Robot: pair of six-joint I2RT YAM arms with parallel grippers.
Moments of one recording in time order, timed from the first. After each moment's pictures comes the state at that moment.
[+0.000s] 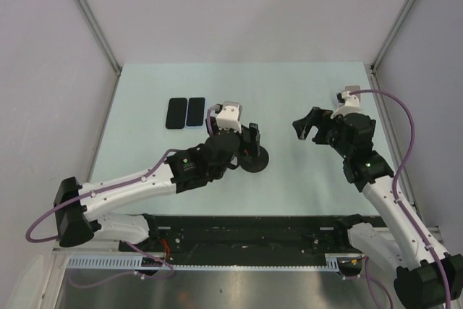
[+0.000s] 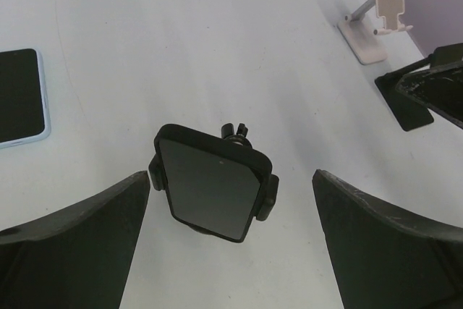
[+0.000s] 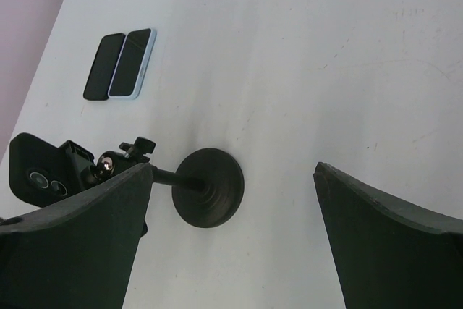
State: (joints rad) left arm -1.12 1.23 1.03 -0.17 -0.68 -0.46; right arm 0.29 0.86 0.77 -0.21 -0.09 0.44
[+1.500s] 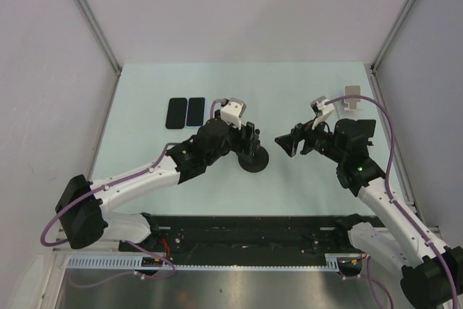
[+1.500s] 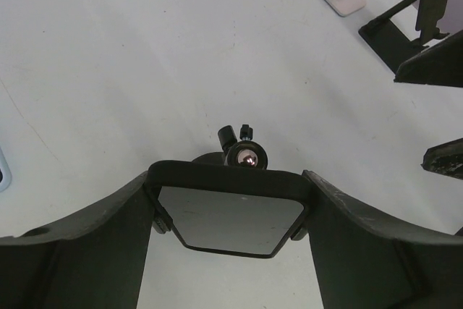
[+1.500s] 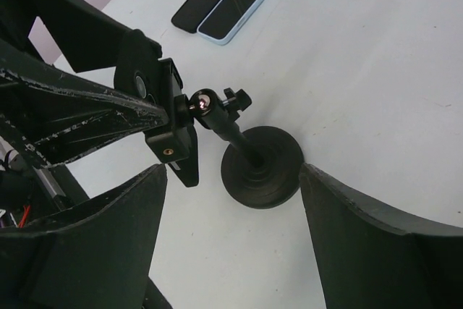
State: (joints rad) left arm -0.92 1.29 0.92 0.03 -0.26 -0.28; right arm 0.38 0.85 0.68 -0.05 -0.40 0.25
